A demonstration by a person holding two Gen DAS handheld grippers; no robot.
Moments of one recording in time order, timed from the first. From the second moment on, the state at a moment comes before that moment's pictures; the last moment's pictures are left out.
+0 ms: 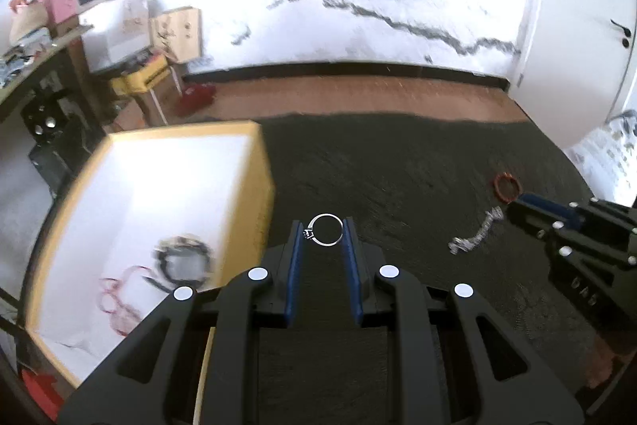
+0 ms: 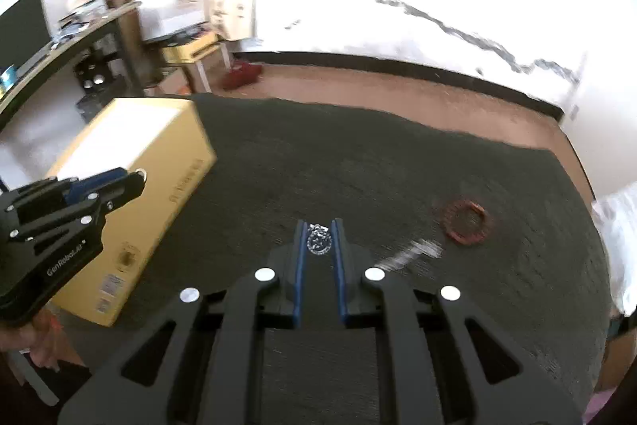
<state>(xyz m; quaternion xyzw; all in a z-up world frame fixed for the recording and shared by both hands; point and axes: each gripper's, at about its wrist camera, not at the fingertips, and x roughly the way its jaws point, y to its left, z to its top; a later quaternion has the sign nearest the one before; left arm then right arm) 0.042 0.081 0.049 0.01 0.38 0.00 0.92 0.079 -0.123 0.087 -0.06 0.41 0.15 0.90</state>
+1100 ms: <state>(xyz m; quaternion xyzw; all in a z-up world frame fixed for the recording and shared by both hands) 0.038 0.269 -0.020 -0.04 0.46 0.14 0.88 0.082 0.116 0.093 -0.12 0.39 0.30 0.86</state>
